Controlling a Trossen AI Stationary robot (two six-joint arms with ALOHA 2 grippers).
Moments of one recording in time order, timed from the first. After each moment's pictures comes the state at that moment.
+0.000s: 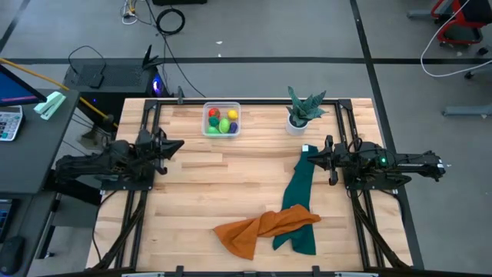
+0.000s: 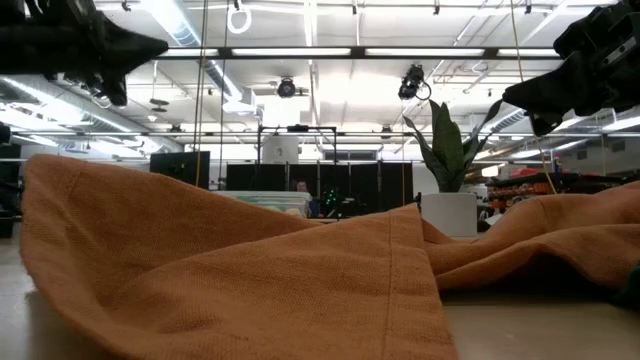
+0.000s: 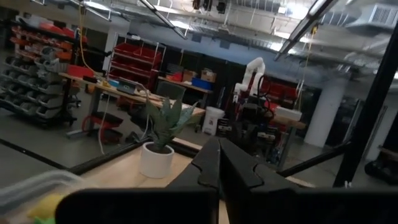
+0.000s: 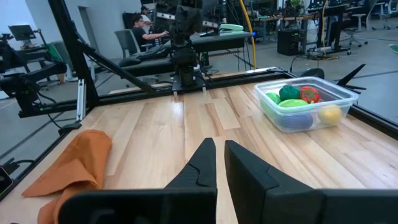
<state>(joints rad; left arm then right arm) 0.02 0.00 0.11 0.14 -0.28 -0.24 -0.01 0.00 0.07 -0.12 0.04 0.13</state>
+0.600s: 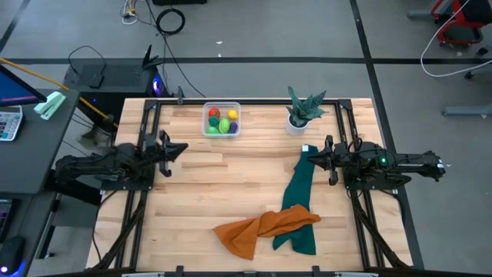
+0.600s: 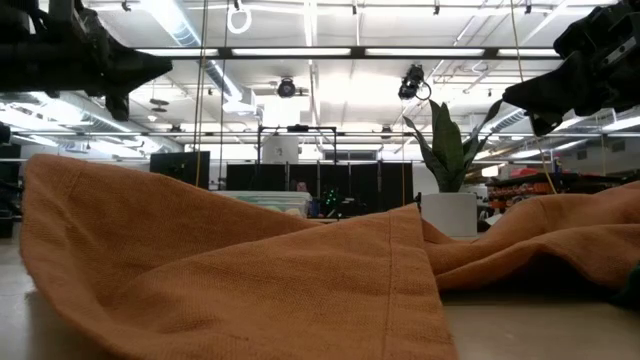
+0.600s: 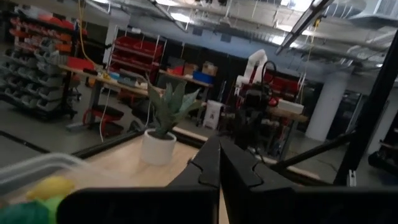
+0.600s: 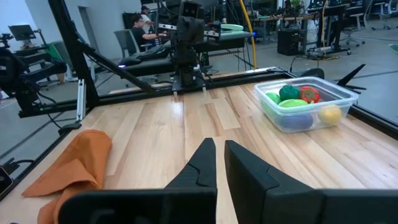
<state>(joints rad) 0.02 0.01 0.01 0.23 -0.28 -0.25 -0.01 0.00 0.07 -0.12 0.04 0.13</state>
